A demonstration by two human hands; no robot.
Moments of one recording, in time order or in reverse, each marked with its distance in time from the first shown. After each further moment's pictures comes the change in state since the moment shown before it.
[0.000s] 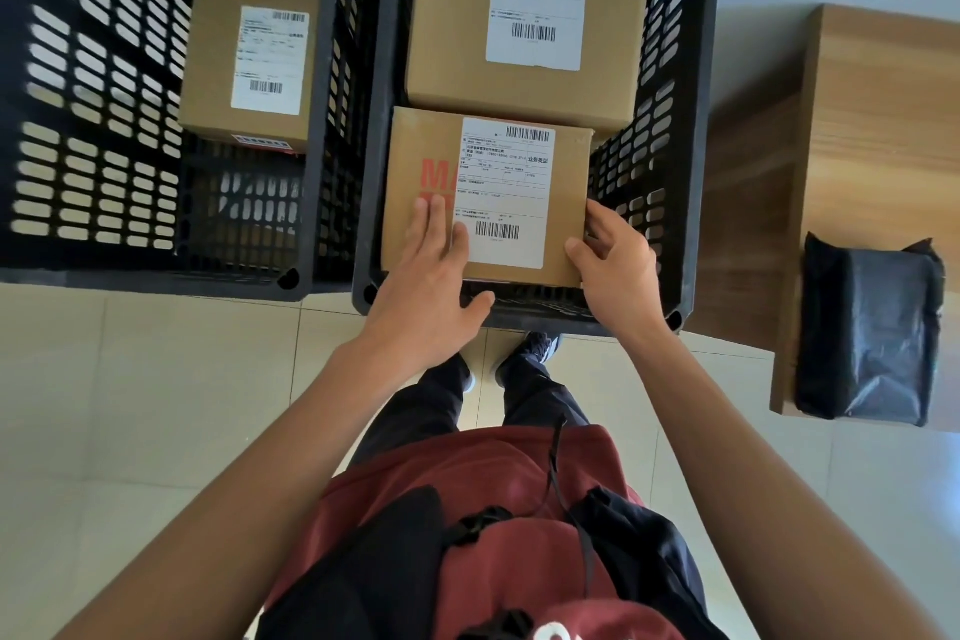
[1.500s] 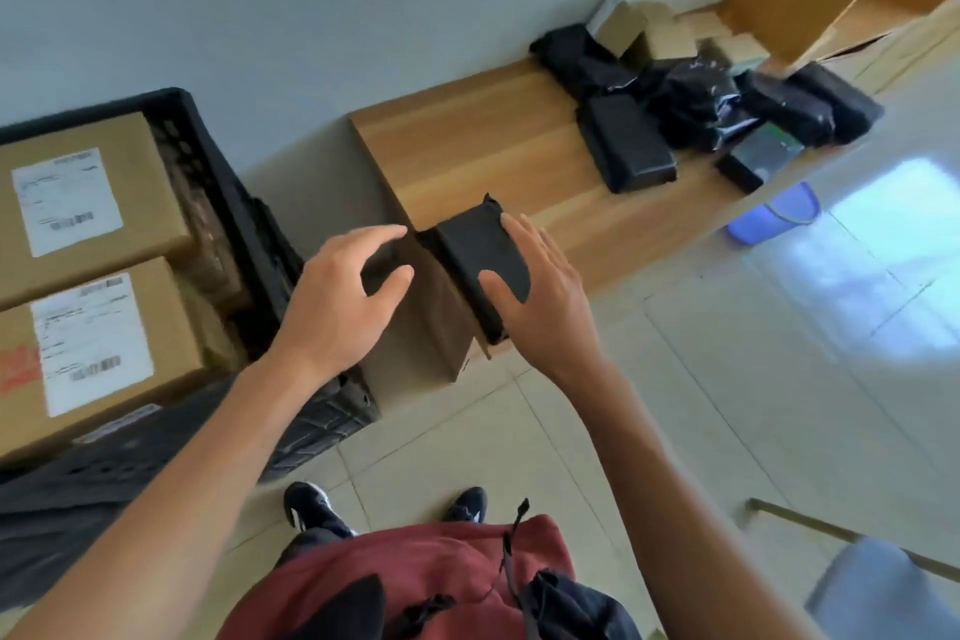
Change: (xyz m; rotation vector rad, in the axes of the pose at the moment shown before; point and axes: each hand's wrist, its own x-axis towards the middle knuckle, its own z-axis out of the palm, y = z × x) left_hand -0.057 0.315 0.051 -0.265 0.226 0.649; right_hand -0.195 0.157 -0.265 -0.154 0.615 -0.234
